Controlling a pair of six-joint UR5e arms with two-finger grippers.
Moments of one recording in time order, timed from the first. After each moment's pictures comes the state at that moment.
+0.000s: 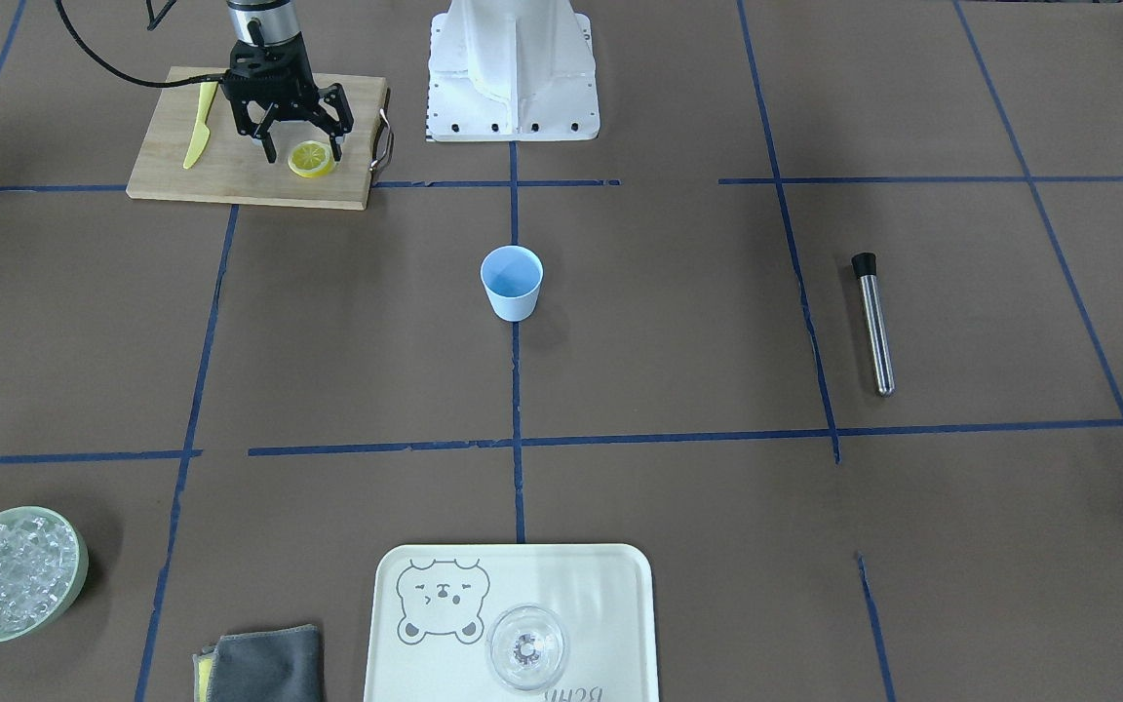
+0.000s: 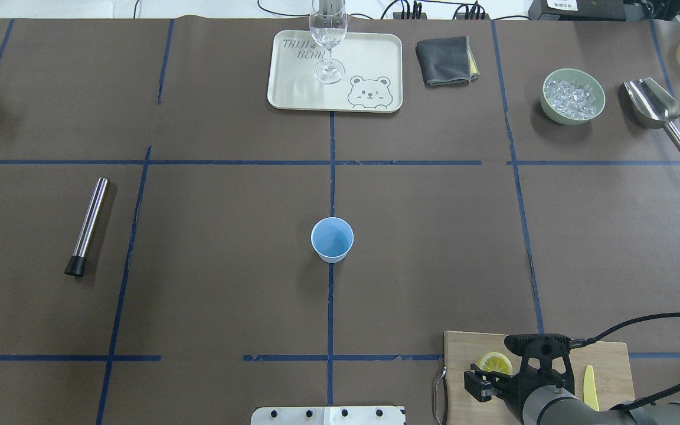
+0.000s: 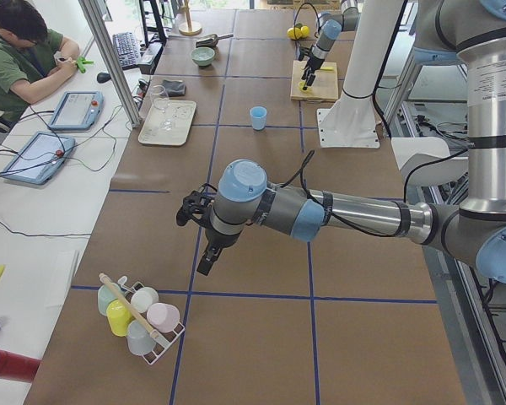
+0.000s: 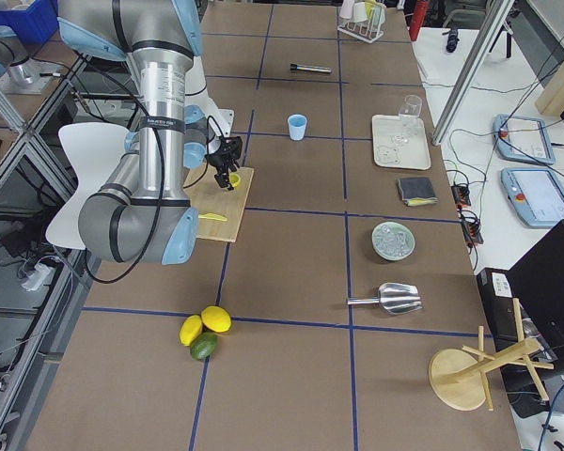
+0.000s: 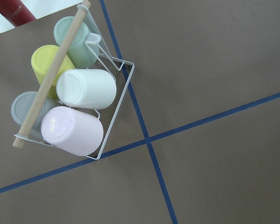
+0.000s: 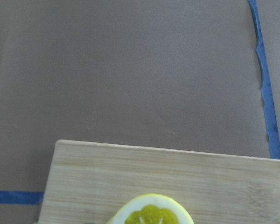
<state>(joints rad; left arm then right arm) -1.62 -1.43 -1.84 -1.82 -2.31 0.11 -0.08 -1.70 2.17 -1.29 1.18 1.63</state>
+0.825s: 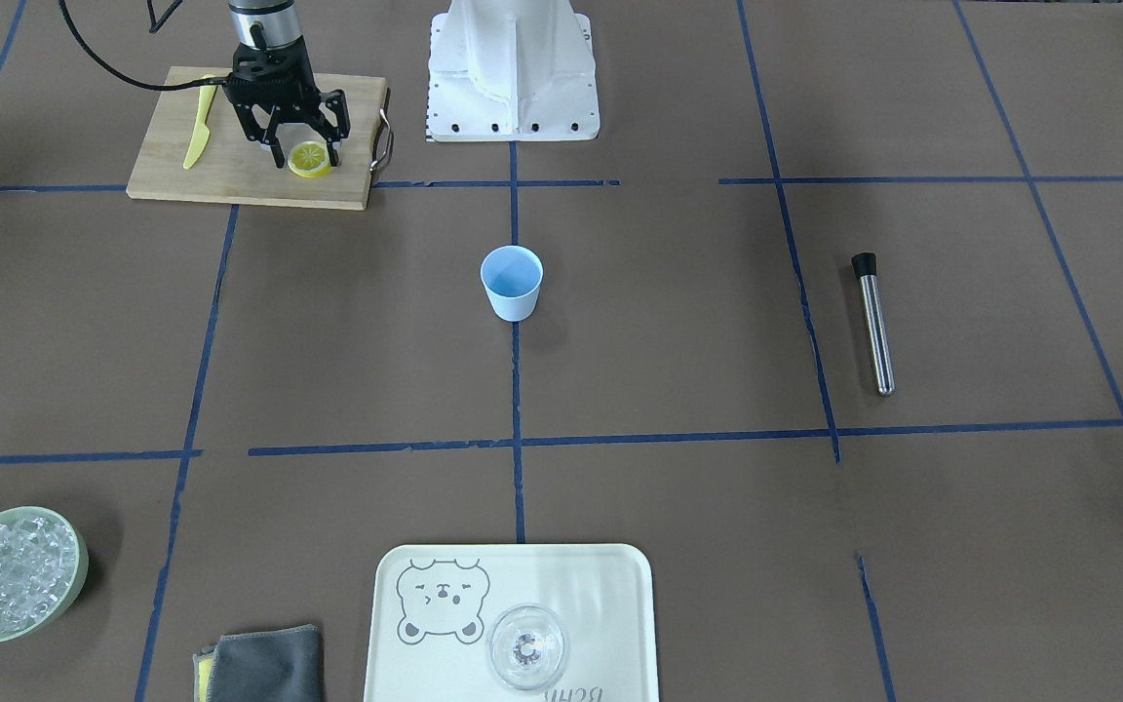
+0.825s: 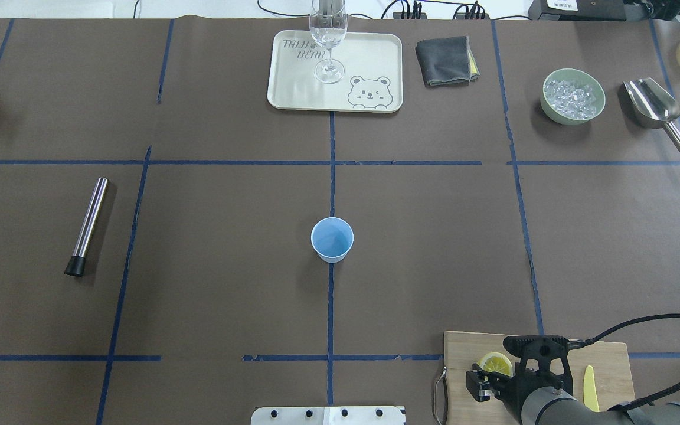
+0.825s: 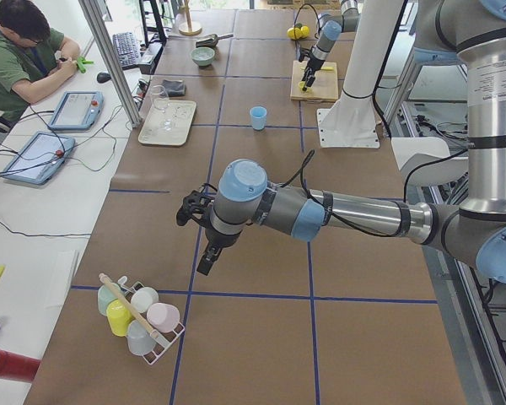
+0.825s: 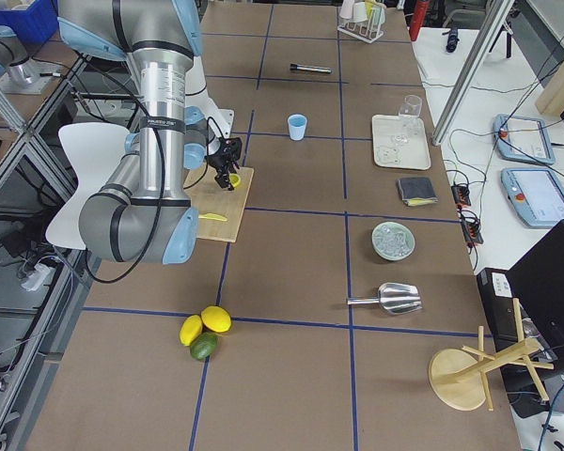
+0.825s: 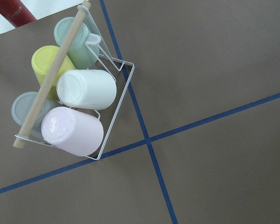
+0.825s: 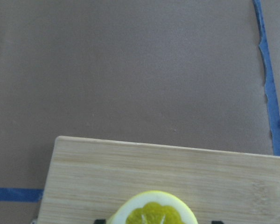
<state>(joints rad) -1.63 -1.43 -1.84 -1.82 -2.31 0.11 -0.09 -1.70 2.17 -1.29 1.19 1.63</state>
